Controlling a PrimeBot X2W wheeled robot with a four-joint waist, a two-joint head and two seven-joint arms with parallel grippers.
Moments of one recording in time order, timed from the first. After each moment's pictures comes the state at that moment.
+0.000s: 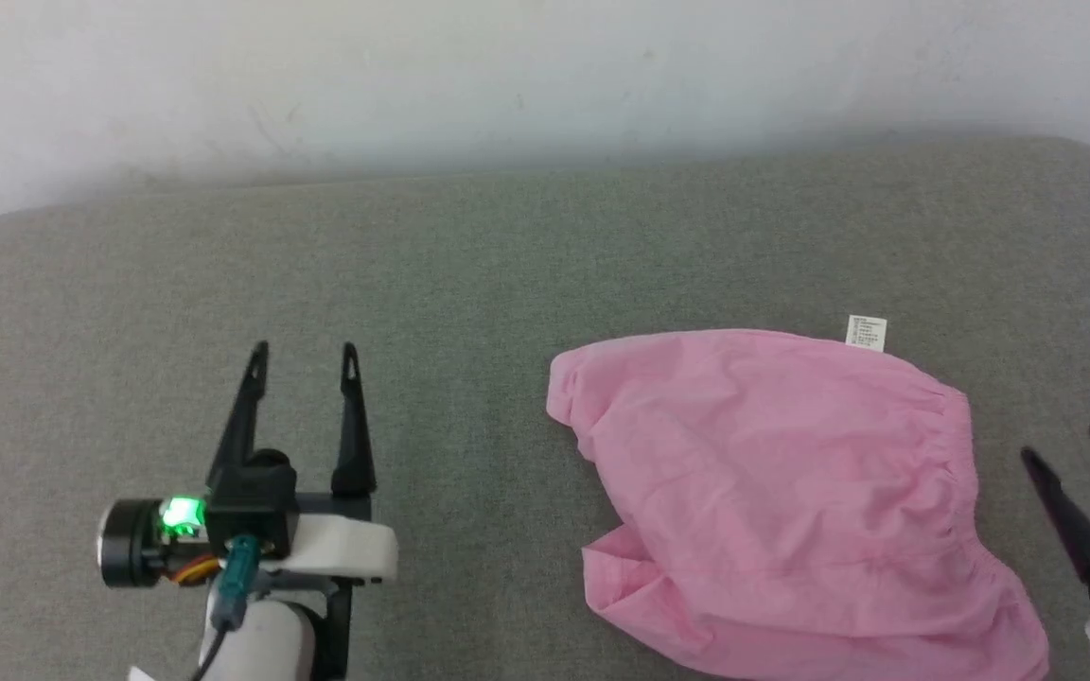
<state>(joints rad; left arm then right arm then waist) -0.11 0.11 -0.15 0.05 -0.01 0.20 -0.26 0.01 -0.70 0.21 0.14 0.55 0.13 -0.10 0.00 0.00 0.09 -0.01</state>
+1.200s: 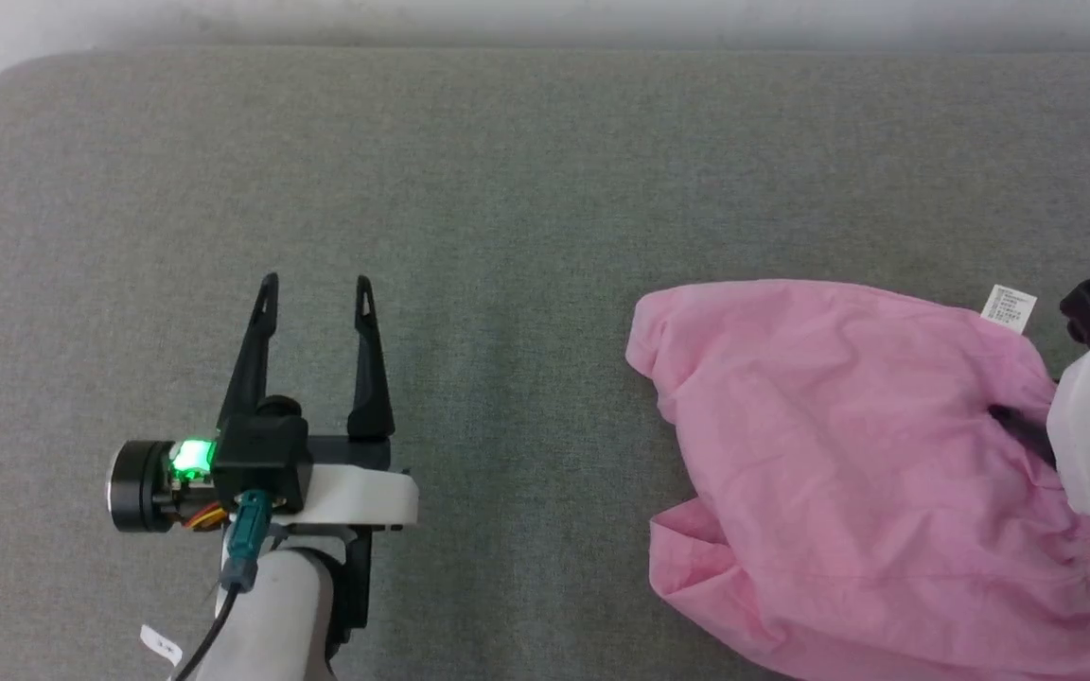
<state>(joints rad) -0.21 0.10 -0.17 0.02 -0.01 0.21 -0.26 -0.57 -0.76 0.63 0.43 0.77 0.13 0.55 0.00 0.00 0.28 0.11</state>
